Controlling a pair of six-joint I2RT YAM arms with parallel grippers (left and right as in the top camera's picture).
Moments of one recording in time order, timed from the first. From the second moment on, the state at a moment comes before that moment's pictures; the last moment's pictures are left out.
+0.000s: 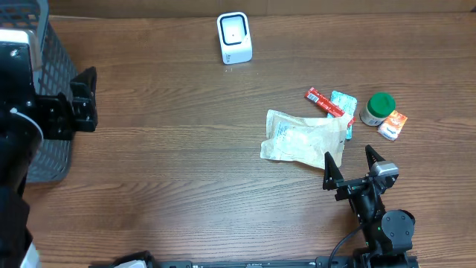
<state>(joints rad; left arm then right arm) 0.23 1.24 2.09 -1.29 0.19 0.19 0.09 0.01 0.02 -0.02 -0.11 0.15</state>
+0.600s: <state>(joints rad) 0.23 1.08 1.49 -1.27 0.19 0.19 0.09 0.01 0.02 -0.02 -0.11 0.15</state>
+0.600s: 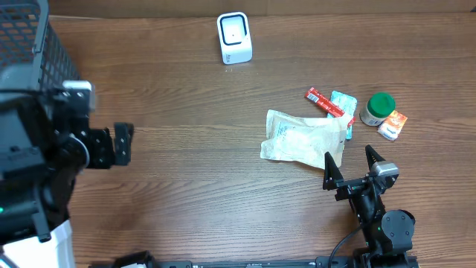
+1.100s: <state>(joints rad) 0.23 0.80 0.78 -0.35 0.38 0.19 0.09 0.01 0.02 -0.02 -0.11 0.15</state>
